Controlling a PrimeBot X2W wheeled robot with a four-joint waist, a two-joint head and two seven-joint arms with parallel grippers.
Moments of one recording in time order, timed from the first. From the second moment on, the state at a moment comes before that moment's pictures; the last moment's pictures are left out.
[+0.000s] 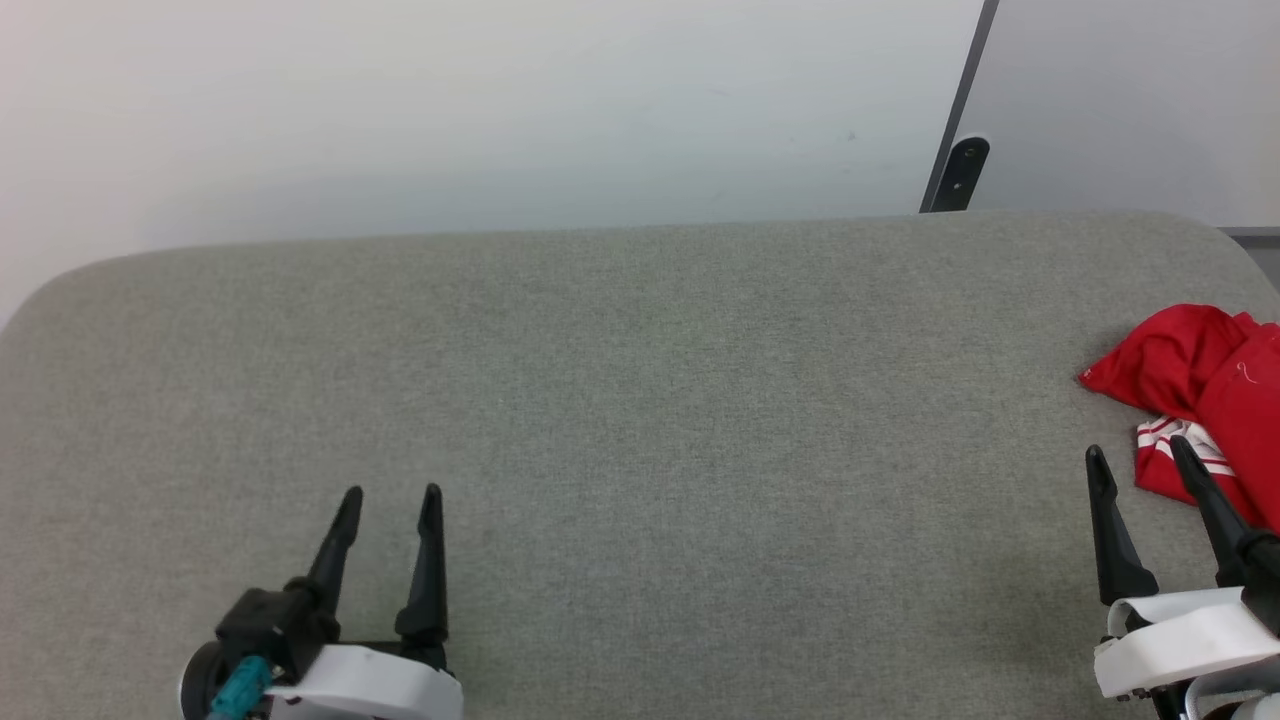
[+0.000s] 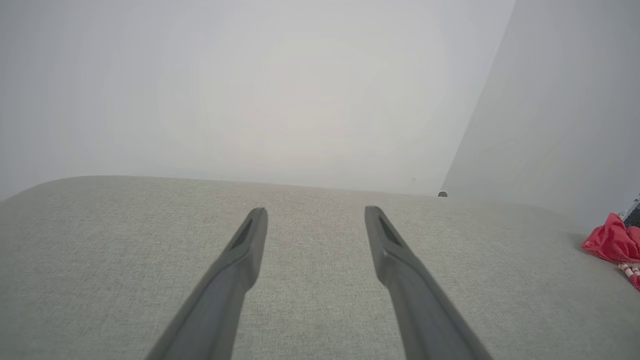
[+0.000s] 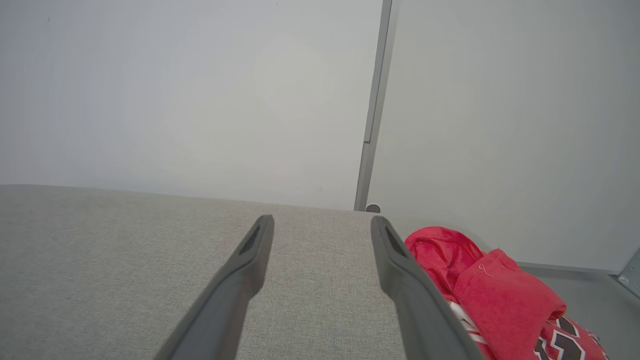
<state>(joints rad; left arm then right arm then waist) -0.05 0.05 0.02 0.17 -0.19 -0.13 -0.26 -0.09 -0.22 -0.02 0.17 0.17 0.13 -0.26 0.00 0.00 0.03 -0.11</state>
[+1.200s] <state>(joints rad) -0.04 0.05 0.04 0.23 -0.67 -0.13 -0.13 -0.07 -0.15 -0.05 0.23 0.66 0.13 -0.13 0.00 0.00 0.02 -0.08</state>
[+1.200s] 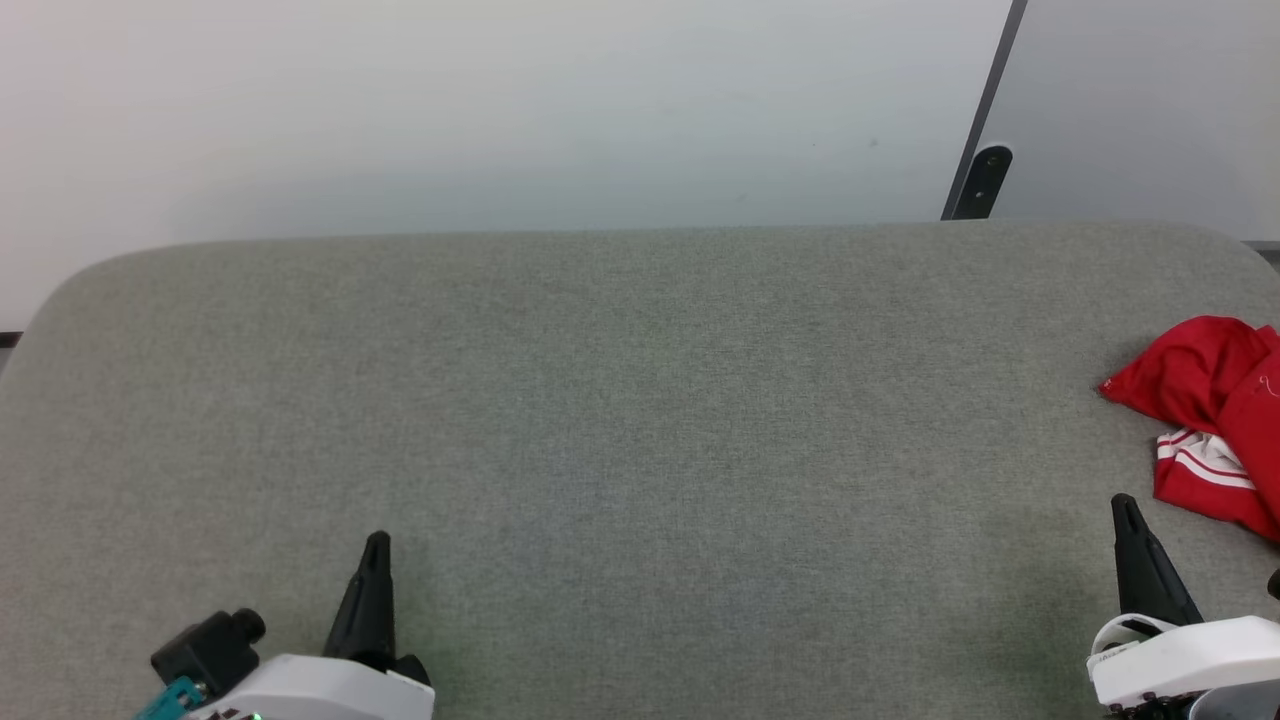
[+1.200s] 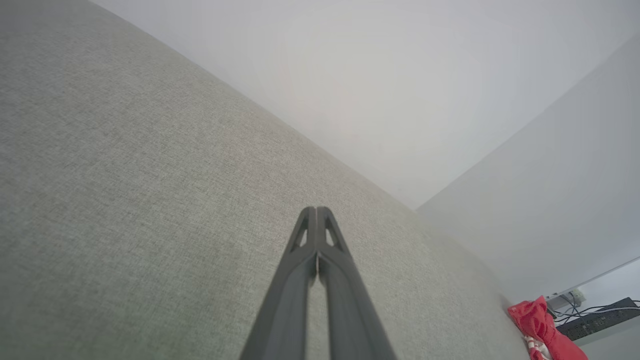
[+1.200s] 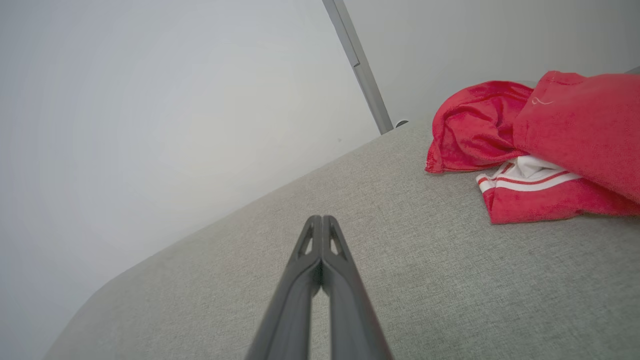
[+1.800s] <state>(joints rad) -0.06 0.05 0.06 0.24 -0.91 -0.13 -0.07 -0.07 -0.12 -0.06 0.23 0.90 0.13 -0.07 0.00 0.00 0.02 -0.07</state>
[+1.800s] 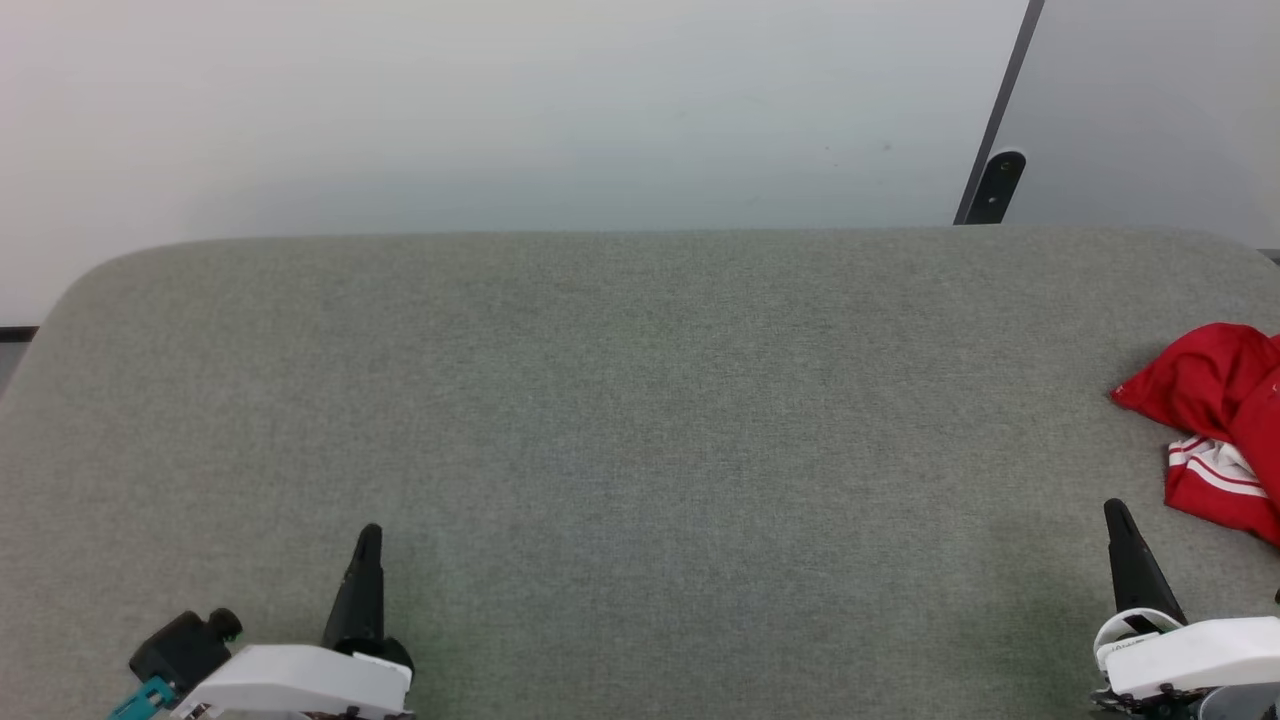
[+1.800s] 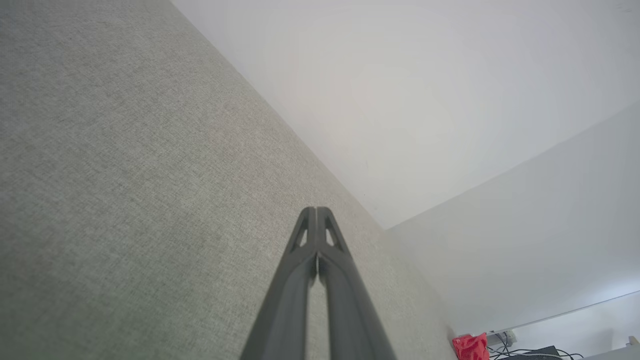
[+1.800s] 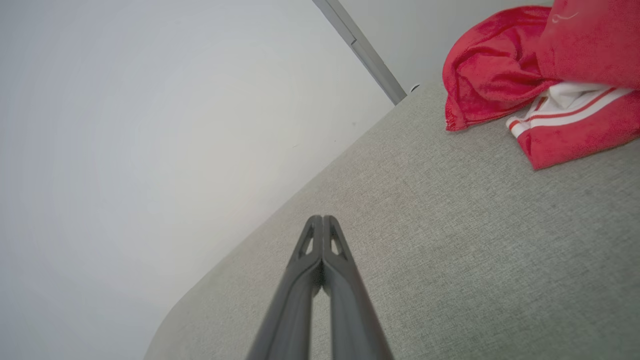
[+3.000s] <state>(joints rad) -0.08 0.05 0.09 0.24 -1.28 -0.13 0.03 -0.09 -0.08 -0.09 0.24 1.28 0.13 0.03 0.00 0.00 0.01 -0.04</state>
